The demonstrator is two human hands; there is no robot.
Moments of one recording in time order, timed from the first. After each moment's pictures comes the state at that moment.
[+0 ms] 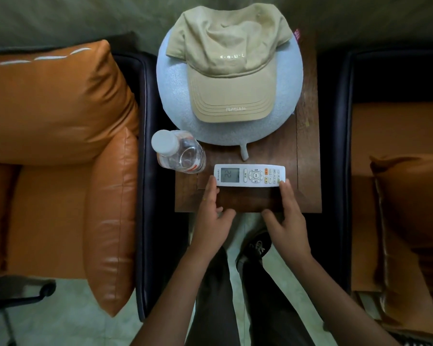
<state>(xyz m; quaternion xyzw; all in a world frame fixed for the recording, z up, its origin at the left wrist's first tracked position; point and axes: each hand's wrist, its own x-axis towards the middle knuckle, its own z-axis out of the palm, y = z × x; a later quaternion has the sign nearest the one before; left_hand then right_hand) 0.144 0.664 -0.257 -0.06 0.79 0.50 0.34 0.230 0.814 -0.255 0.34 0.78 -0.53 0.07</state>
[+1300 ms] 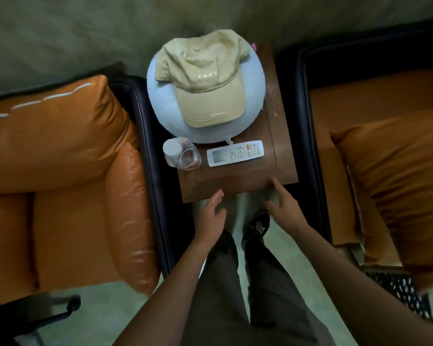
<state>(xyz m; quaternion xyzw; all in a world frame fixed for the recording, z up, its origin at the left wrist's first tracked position) 0.168 0.621 -0.249 -0.01 0.78 0.45 0.44 0.262 0.819 -0.223 0.44 0.72 -0.49 0.20</state>
